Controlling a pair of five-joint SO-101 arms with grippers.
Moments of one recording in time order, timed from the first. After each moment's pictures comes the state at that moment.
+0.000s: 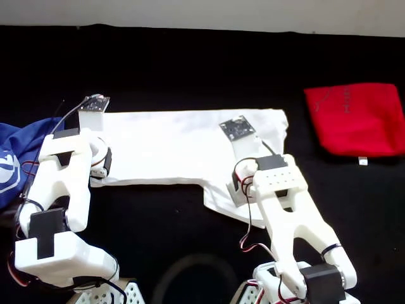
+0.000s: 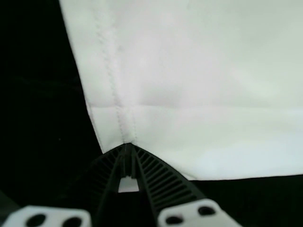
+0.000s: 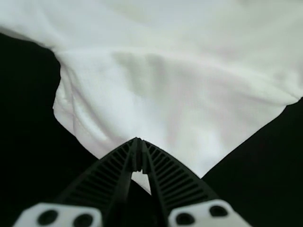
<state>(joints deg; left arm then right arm) -20.3 5.6 33.5 47.4 -17.5 -17.4 -20.4 47.8 58.0 14.0</state>
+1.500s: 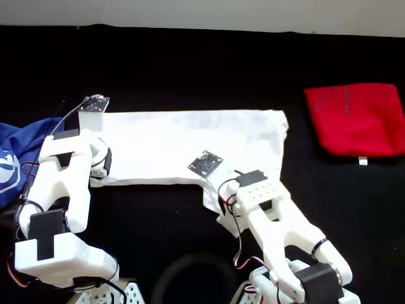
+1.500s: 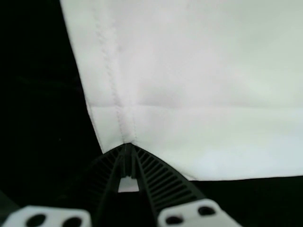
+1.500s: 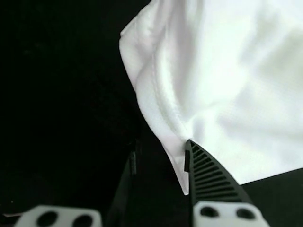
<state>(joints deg) -20.3 5.6 34.3 46.7 -17.5 -26.4 -18.5 56.0 60.3 28.7</state>
